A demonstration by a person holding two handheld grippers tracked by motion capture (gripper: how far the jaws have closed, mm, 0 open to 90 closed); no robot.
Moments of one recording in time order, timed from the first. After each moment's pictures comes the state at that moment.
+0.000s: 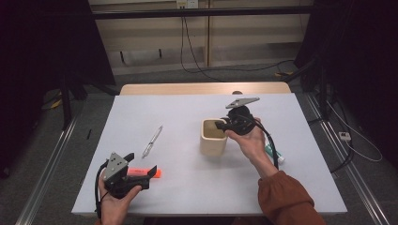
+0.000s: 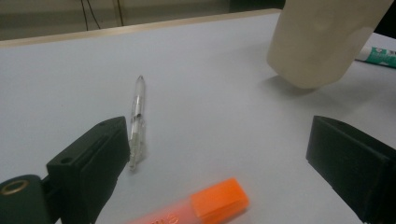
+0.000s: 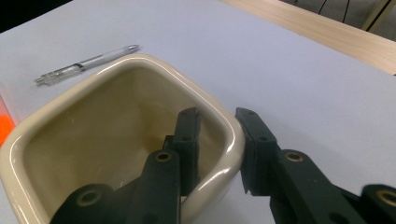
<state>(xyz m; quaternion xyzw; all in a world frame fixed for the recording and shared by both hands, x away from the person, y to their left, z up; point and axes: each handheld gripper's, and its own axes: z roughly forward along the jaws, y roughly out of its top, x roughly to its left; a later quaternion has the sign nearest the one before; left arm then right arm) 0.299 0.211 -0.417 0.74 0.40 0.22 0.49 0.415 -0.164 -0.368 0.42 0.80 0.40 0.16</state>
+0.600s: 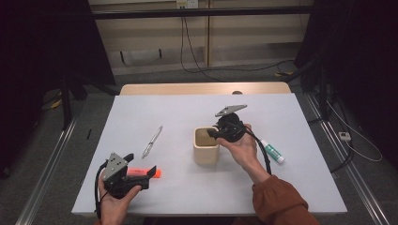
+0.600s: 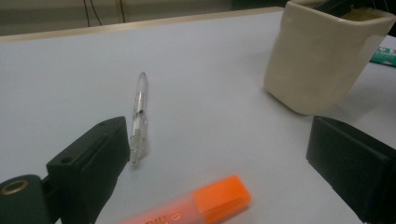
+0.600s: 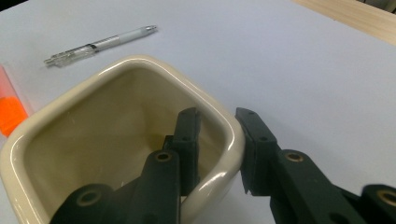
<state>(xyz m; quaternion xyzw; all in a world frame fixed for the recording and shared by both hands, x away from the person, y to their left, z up) 0.299 0.211 -0.418 0.74 0.41 0.22 0.49 0.407 -0.139 -0.382 0.41 0.82 0.38 0.15</state>
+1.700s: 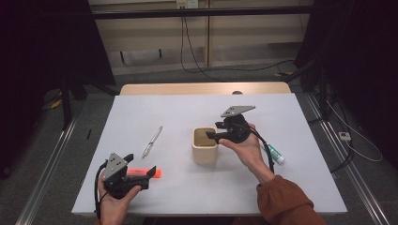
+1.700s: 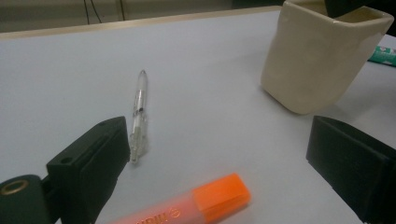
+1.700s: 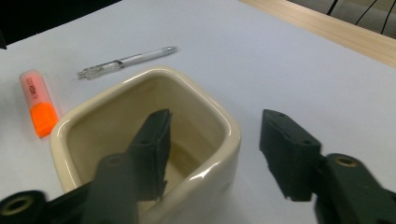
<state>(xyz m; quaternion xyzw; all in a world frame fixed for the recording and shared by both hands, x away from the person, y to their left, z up) 0.298 0.212 -0.418 0.74 0.41 0.22 0.49 0.401 -0.155 -0.378 0.37 0.81 0.44 0.14</state>
